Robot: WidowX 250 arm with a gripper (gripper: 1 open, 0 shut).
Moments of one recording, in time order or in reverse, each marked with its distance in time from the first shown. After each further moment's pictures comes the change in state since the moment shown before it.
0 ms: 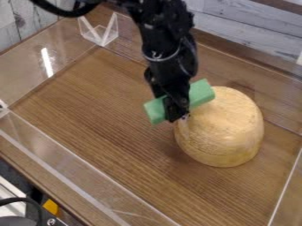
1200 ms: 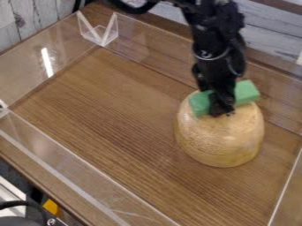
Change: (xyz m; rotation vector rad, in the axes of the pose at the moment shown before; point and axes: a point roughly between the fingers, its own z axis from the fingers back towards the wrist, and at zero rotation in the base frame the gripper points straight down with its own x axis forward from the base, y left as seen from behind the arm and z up) arm 0.062 -0.038 -0.025 -0.038 -0.077 -0.186
